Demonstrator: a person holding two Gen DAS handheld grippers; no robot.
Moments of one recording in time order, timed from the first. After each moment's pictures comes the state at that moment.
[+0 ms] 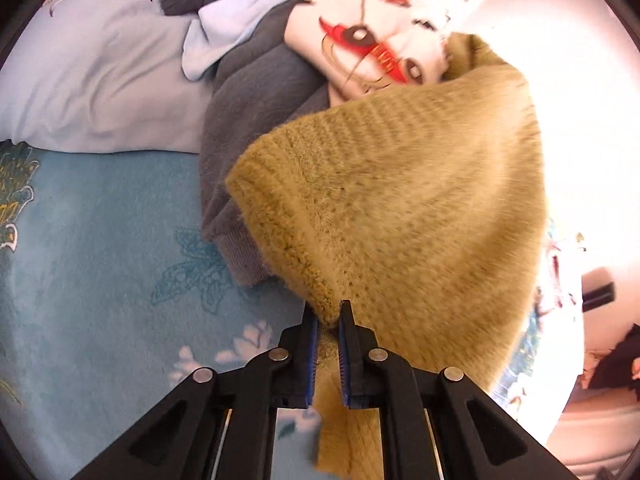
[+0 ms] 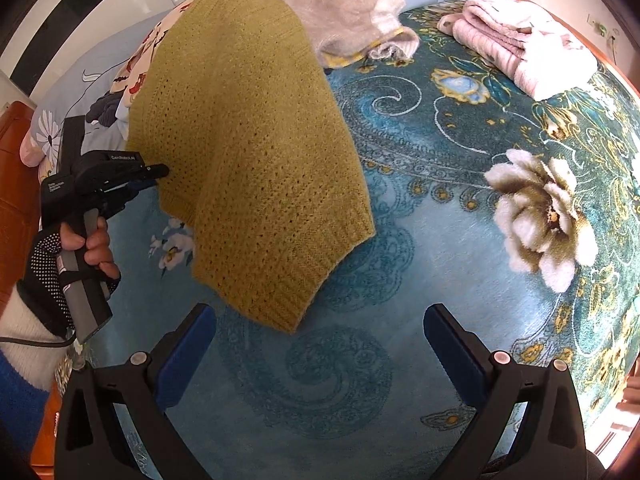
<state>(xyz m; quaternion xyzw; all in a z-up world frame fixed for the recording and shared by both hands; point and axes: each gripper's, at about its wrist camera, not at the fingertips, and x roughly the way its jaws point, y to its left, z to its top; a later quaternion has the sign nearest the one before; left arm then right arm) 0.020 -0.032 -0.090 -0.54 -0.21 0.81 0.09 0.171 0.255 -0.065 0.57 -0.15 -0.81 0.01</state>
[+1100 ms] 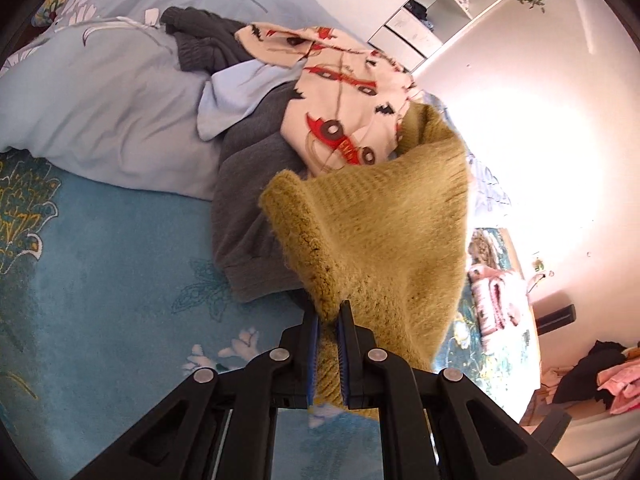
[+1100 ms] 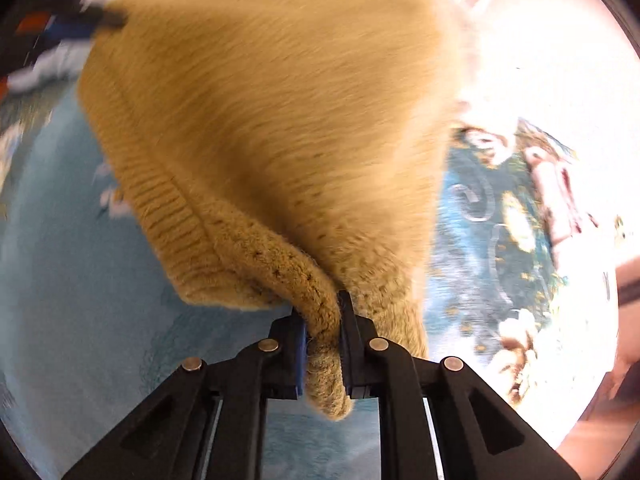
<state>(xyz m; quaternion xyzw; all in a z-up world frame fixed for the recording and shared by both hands) 0.046 -0.076 -0.006 -0.47 -0.27 0.83 0.12 0.111 0.189 -0.092 0.54 0.14 -0.83 0.01</state>
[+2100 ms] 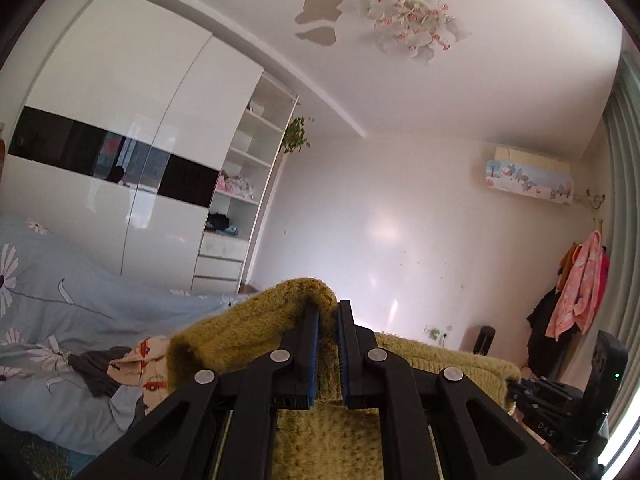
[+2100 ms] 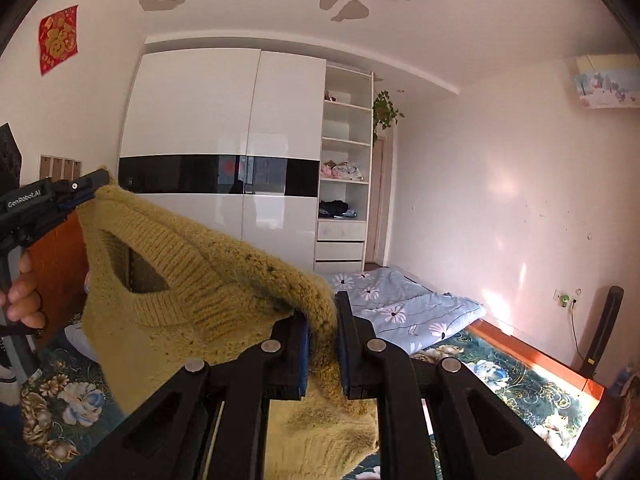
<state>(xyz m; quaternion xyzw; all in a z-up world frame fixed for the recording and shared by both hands) 0.204 -0.013 0.318 -0.08 -0.13 0.94 0.29 0.333 0.297 0.297 0.10 0.05 -0.99 -0.01</state>
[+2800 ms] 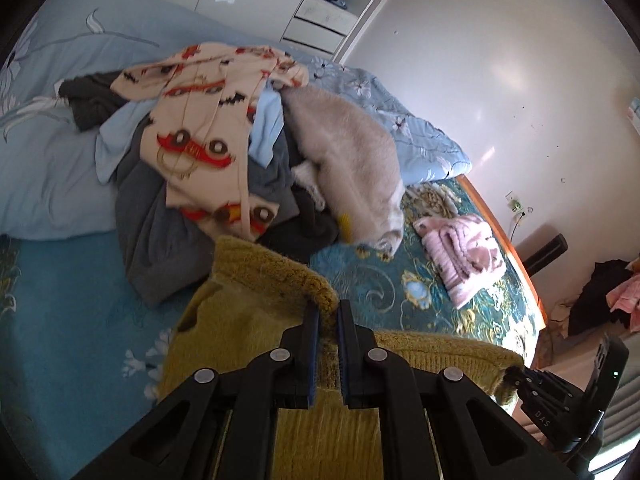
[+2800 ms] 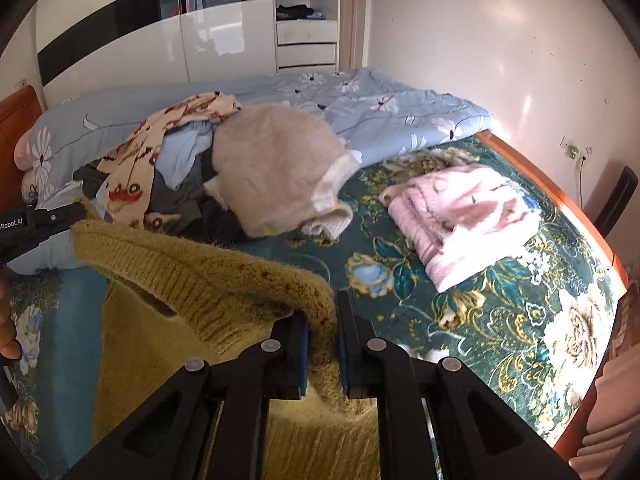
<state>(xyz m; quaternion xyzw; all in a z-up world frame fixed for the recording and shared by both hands) 0.053 0.040 0.011 -0.48 -0.17 0.84 0.20 0.147 0.363 0.028 0.45 -0.02 -0.89 -0.03</state>
